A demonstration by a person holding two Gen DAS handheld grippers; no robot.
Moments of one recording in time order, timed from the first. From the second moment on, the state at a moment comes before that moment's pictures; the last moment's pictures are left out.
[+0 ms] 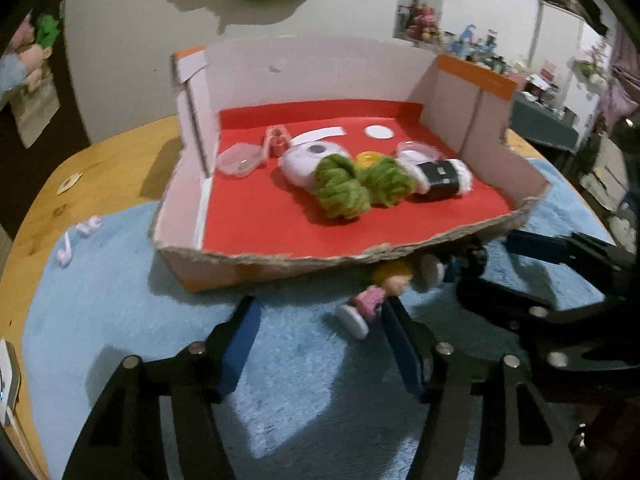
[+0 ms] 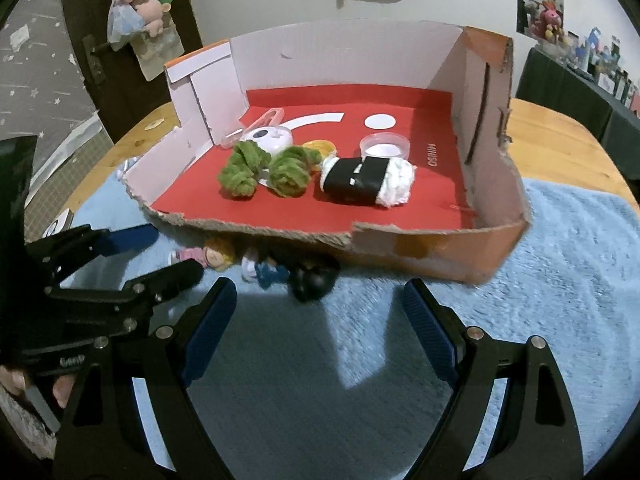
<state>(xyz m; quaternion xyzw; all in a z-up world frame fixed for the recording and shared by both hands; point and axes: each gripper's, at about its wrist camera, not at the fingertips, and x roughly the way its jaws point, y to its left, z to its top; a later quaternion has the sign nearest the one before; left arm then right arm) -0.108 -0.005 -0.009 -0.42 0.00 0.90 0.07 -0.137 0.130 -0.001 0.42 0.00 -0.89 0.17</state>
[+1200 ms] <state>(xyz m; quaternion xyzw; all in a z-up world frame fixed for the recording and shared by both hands) -0.090 0.015 -0.003 -0.40 0.05 0.89 0.20 -0.125 0.130 -0.001 0.41 0.00 -0.89 0.18</state>
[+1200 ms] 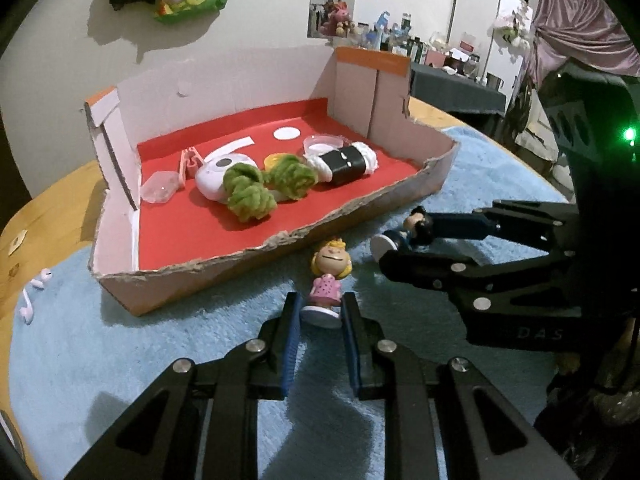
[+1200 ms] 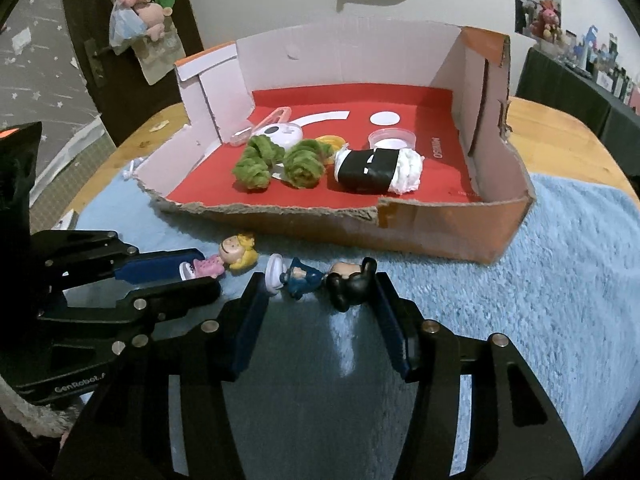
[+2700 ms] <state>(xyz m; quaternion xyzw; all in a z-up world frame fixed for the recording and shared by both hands) -0.125 -0.013 0.035 -0.40 0.00 0.91 0.11 -0.154 0.136 0.062 0.39 0.00 -0.89 0.24</state>
